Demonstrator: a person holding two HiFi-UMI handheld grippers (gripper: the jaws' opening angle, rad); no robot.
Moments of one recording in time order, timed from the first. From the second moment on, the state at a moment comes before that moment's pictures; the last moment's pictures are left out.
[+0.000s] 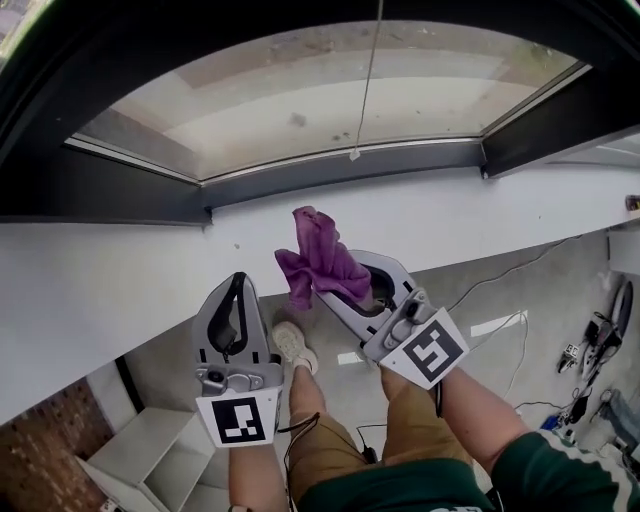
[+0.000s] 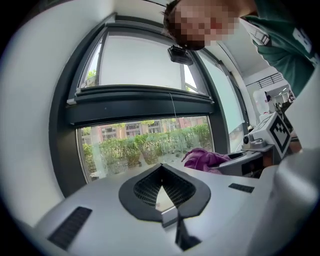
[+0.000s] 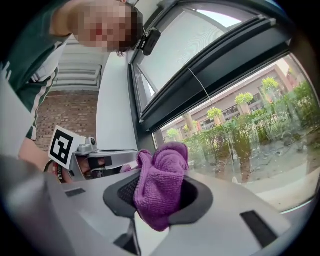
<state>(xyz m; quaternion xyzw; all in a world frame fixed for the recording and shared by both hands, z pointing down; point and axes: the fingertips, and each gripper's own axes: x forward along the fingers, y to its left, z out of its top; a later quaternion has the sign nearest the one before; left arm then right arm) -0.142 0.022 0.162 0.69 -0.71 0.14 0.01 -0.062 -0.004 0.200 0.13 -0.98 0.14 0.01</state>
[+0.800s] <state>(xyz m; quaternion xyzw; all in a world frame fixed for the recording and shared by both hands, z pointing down) -0.295 0.019 0.322 0.73 -0.67 0.09 0.01 -0.222 0.019 0.371 0.19 -0.97 0.14 0.06</state>
